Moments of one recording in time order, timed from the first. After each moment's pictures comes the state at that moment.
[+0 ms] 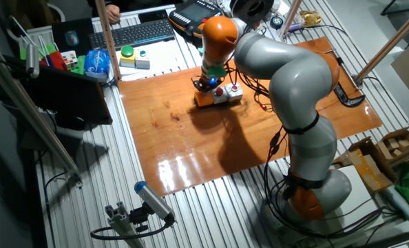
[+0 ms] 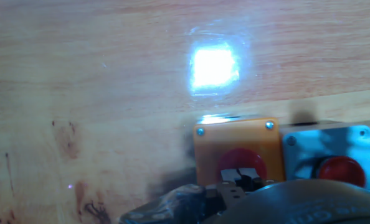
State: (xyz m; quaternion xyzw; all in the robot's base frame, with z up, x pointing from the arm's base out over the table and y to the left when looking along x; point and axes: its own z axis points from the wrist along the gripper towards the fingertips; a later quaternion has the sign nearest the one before) arm 0.618 0.168 0.107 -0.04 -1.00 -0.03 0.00
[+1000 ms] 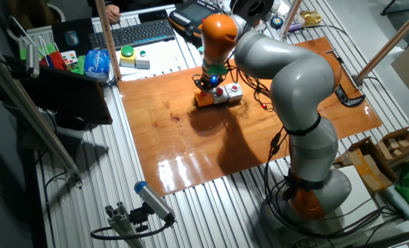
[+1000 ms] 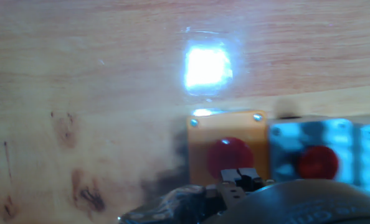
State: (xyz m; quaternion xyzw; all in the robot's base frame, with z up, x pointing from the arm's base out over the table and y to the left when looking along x) arm 0.610 0.154 0.144 -0.03 -1.00 -0.01 0.02
